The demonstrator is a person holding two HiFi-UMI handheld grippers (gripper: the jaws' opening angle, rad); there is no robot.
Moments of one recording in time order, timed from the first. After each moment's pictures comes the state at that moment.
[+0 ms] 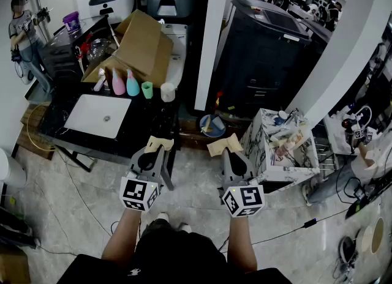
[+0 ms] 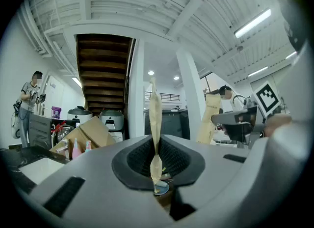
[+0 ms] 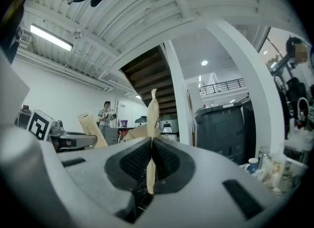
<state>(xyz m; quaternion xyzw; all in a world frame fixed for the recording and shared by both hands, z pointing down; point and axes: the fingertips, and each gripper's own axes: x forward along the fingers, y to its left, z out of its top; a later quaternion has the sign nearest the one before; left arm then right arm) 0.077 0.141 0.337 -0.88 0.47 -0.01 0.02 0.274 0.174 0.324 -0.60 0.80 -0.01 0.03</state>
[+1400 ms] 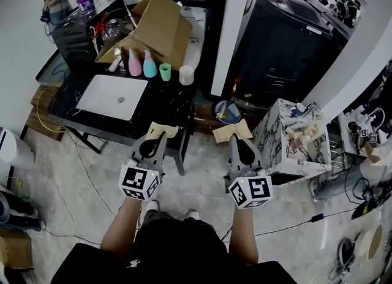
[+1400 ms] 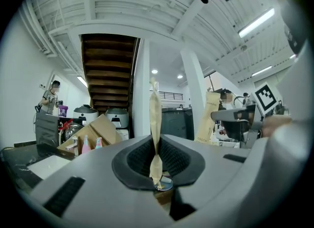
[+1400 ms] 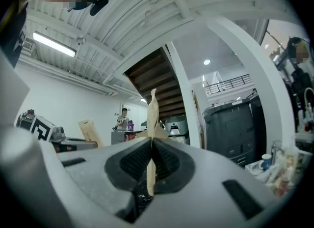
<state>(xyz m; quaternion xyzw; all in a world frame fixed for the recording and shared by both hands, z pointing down) 0.023 0.143 0.349 -0.87 0.49 0.00 0.02 0.225 0.168 0.324 -0.57 0.82 0.00 0.06</state>
